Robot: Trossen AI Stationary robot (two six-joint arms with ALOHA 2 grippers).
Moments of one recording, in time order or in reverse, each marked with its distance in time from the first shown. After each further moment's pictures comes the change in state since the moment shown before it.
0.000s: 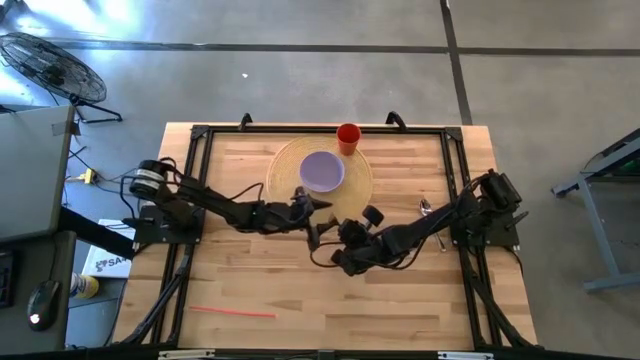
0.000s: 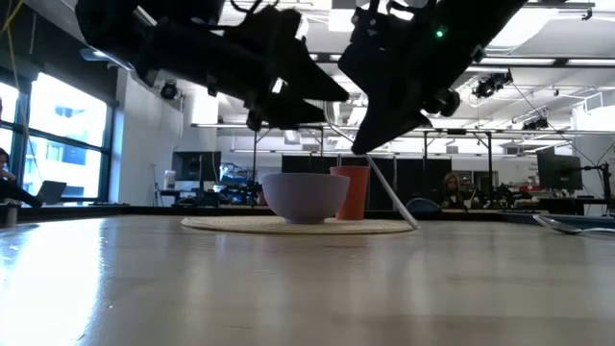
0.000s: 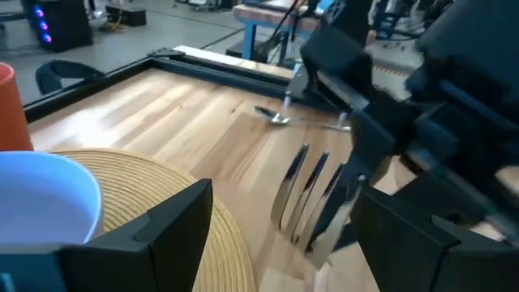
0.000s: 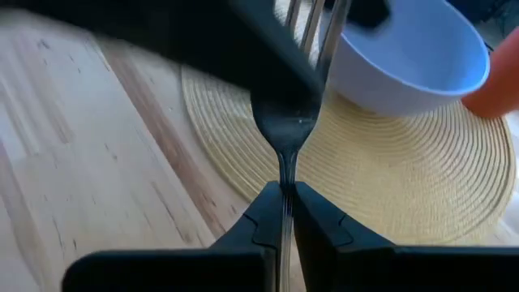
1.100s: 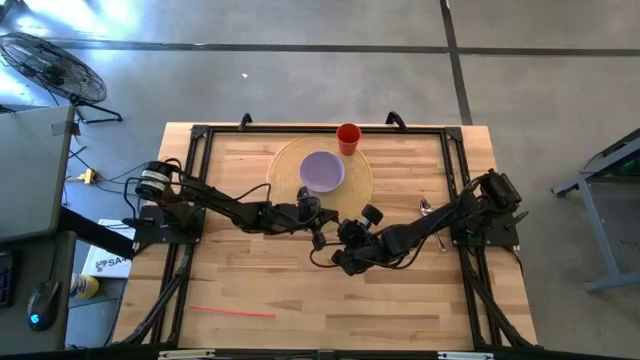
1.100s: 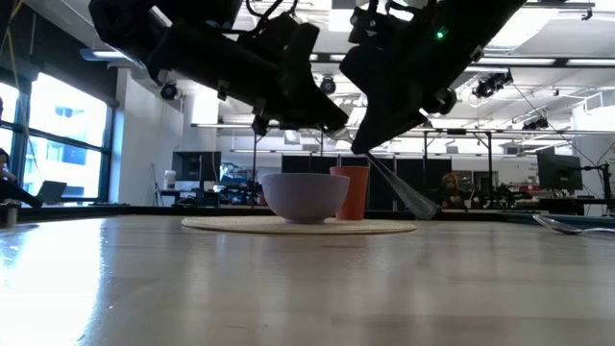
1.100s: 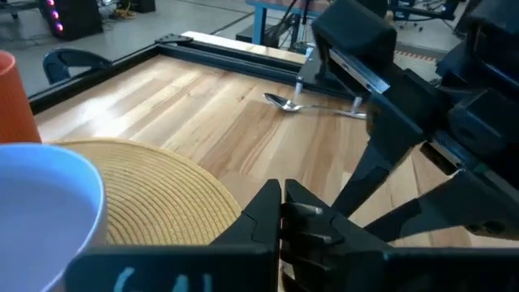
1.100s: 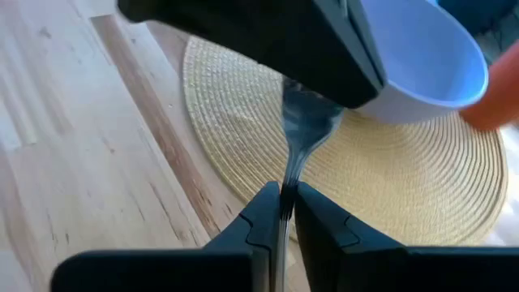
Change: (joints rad) left arm 0.000 0.026 0.060 -0.096 -0.018 -0.005; right arm 0.005 -0.002 0.001 0.000 -0.004 -0.058
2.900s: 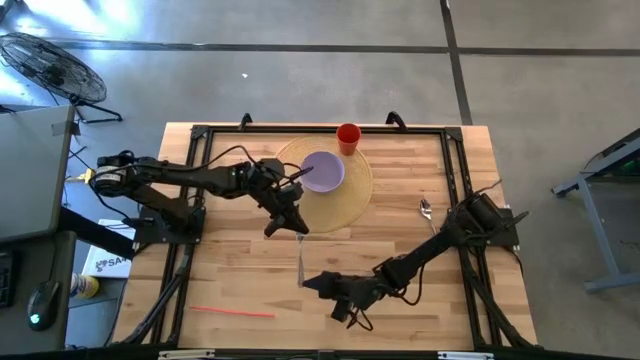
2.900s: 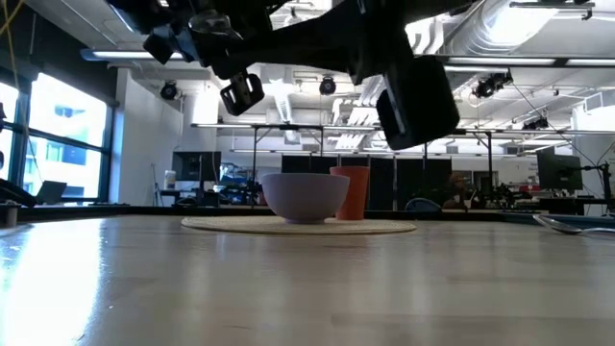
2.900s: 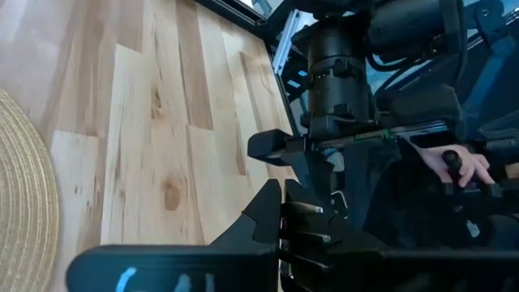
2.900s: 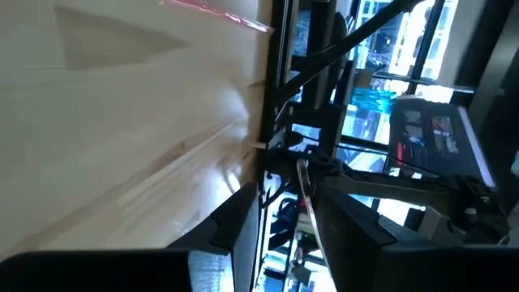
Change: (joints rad) left arm 0.273 -0.356 0.000 -0.557 1.122 -0.170; right arm 0.174 0.198 0.000 0.974 -0.196 -2.137
